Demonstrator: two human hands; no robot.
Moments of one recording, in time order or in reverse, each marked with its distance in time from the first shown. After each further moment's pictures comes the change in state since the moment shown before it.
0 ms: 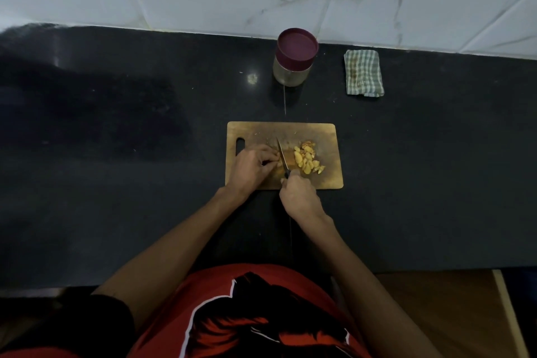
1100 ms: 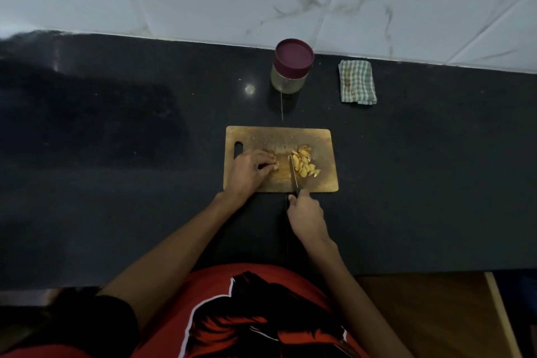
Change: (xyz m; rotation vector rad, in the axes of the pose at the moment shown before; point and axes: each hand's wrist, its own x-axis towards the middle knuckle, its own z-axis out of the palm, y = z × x) left_hand -0.006 0.003 0.001 0.011 0.052 -0.019; right_hand -0.029 0.028 0.007 0.116 0.050 0.069
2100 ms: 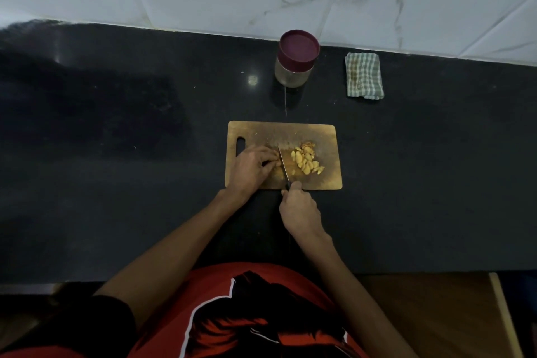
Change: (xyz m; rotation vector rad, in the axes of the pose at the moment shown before) left_hand 0.002 -0.002 0.003 0.031 -0.008 -0.006; right_hand 0.001 -0.019 0.004 -0.122 -0.028 -0.076
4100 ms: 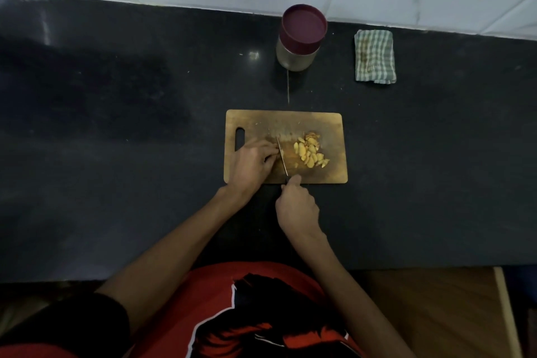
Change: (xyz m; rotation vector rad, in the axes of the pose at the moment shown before) left_hand -0.001 0.001 0.003 0.072 0.027 0.011; right_hand 0.003 -0.014 0.006 -0.089 -0.015 0.069
